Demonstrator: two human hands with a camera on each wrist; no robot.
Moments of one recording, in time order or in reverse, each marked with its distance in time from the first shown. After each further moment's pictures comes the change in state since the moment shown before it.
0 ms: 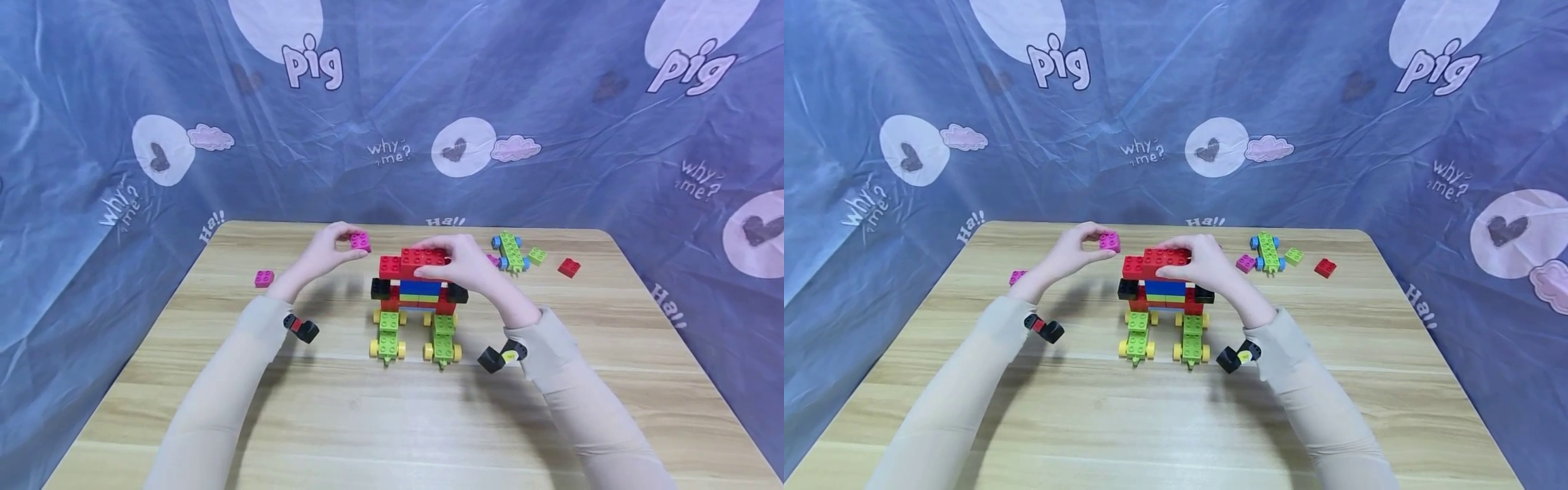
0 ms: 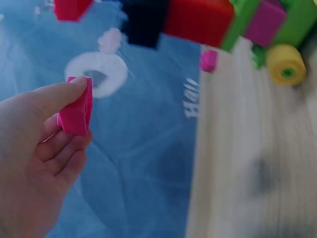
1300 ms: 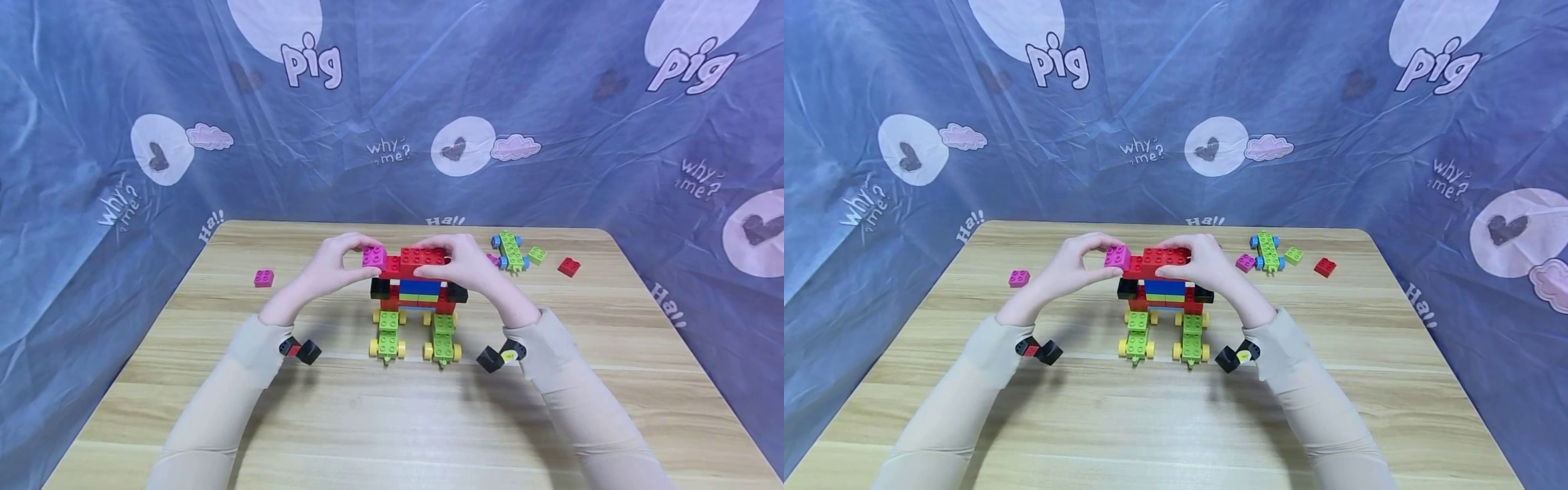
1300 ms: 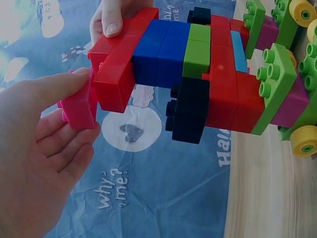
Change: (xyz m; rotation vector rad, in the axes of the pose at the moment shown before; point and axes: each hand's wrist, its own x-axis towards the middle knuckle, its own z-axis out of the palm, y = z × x) left_hand -0.032 0.054 0.003 -0.006 0.003 0.246; right_hand 0.000 0.002 0.000 0.020 -0.004 0.020
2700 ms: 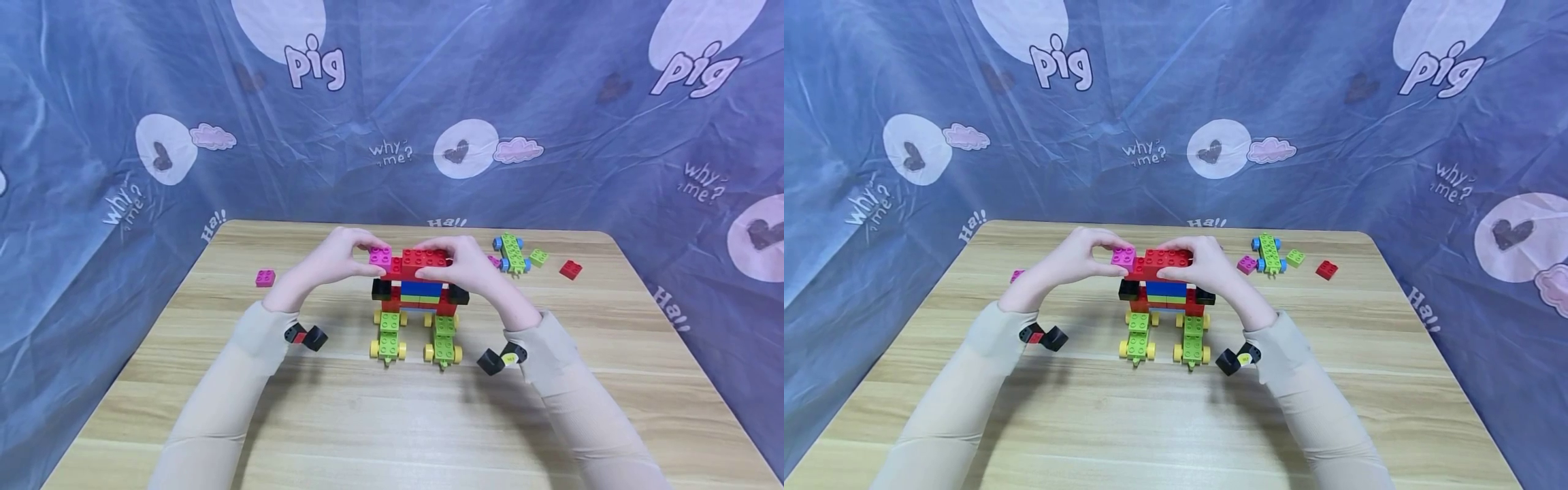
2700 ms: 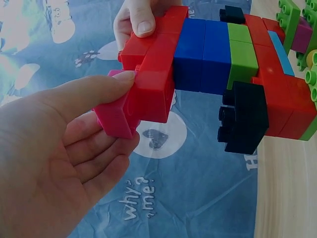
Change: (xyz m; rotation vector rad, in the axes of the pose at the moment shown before) left_hand 0.022 0.012 -0.013 0.095 -0.202 -0.113; right_hand -0.001 -0.001 0.000 -0.021 0.011 -0.024
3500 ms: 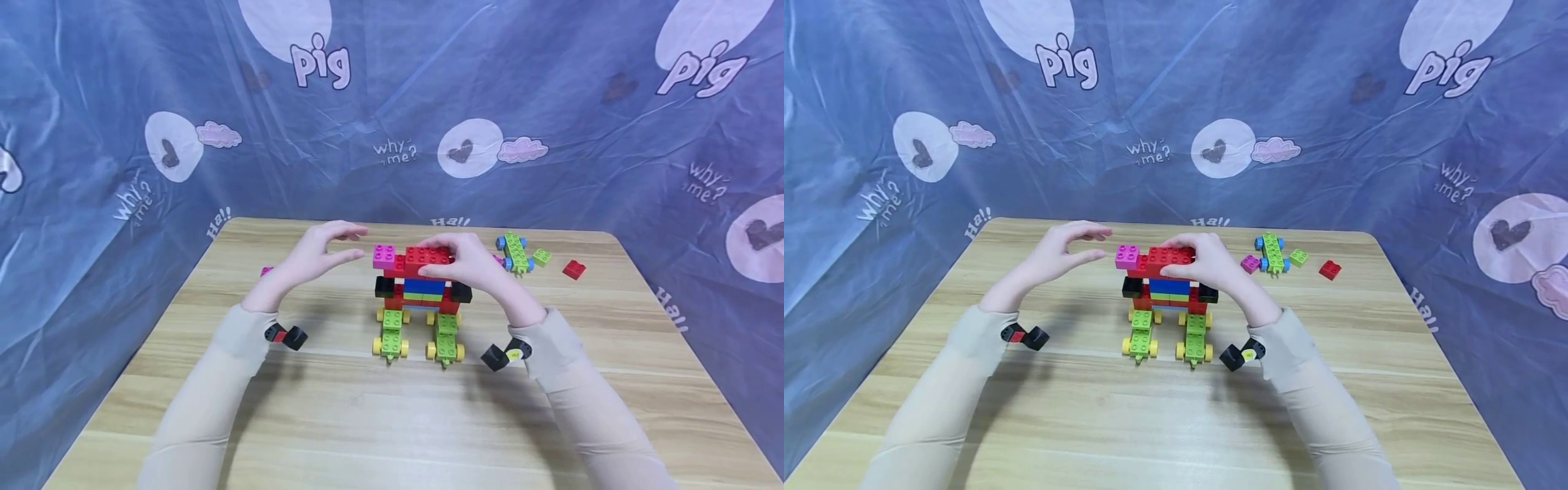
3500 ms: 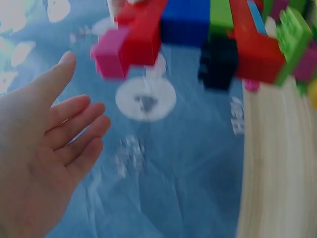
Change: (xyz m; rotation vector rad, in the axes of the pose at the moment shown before) left_hand -0.025 -0.033 -0.012 -0.060 0.174 0.071; right_hand 0.003 -0.001 -0.004 -0.049 -0.021 -0.018
